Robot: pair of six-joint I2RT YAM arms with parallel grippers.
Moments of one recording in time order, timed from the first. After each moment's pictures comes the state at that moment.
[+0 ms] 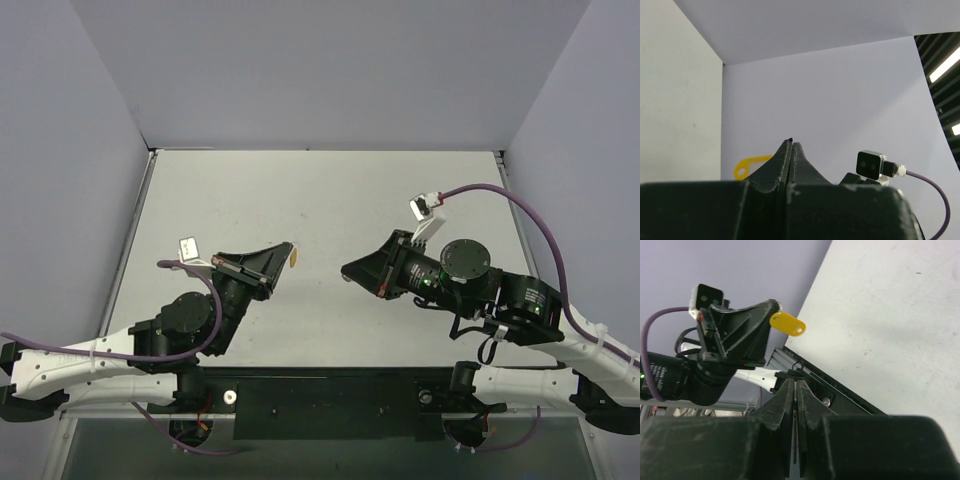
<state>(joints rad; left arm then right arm) -1.39 0.73 0.82 0.07 -1.00 -1.37 1.16 0.92 1.29 -0.59 0.21 0.89</state>
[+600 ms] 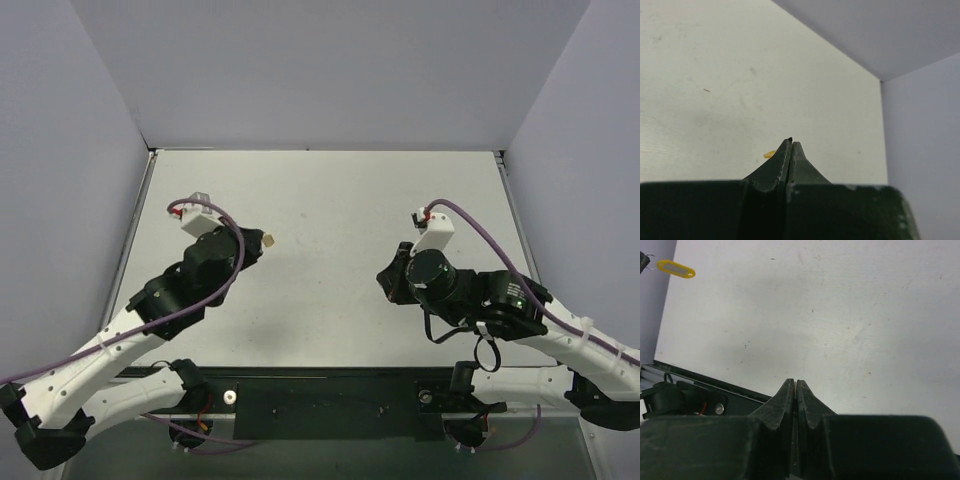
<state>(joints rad) -0.91 0.83 0.99 -0.46 -0.72 -1.01 1.16 0.95 1.29 -1.00 0.55 0.86</state>
